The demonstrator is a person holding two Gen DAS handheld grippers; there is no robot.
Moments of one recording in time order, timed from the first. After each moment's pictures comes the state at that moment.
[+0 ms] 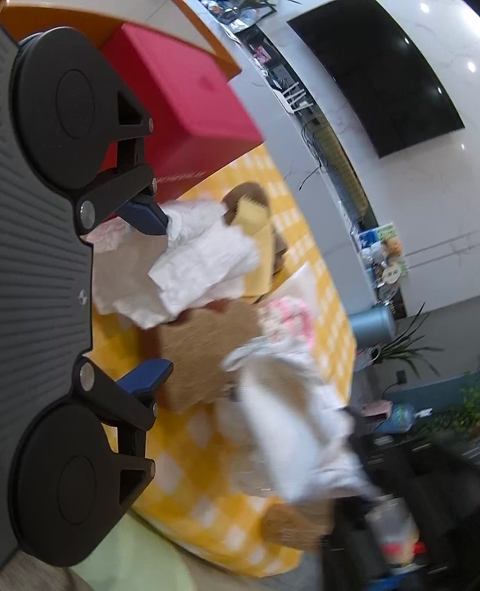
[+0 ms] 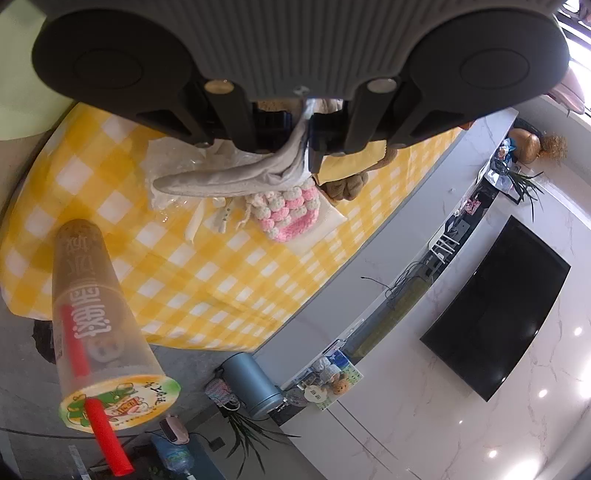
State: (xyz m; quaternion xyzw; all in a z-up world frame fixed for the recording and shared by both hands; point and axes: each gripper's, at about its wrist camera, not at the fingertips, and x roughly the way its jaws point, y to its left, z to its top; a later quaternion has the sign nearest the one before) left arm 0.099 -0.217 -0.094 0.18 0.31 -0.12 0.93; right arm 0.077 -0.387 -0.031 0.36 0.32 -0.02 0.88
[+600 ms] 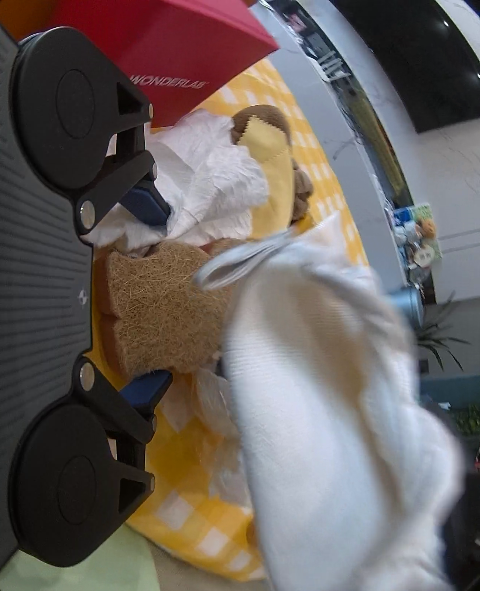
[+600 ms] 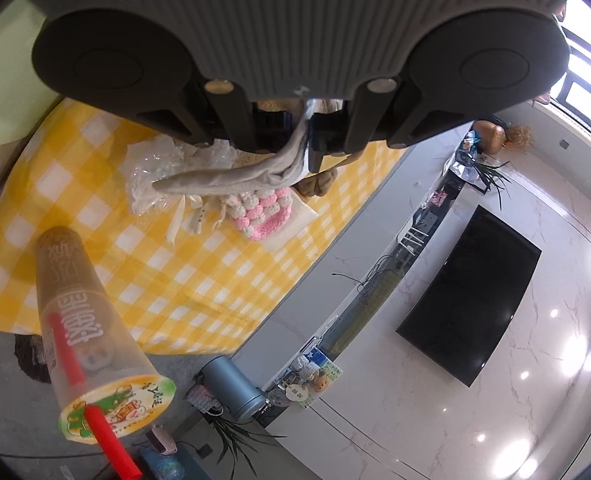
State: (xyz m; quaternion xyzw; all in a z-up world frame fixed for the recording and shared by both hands) left arm 0.155 -0.253 -0.140 0.15 0.37 -0.14 0.91; right arm 0.069 -0.398 -0.030 0.41 0.29 0.02 0.86
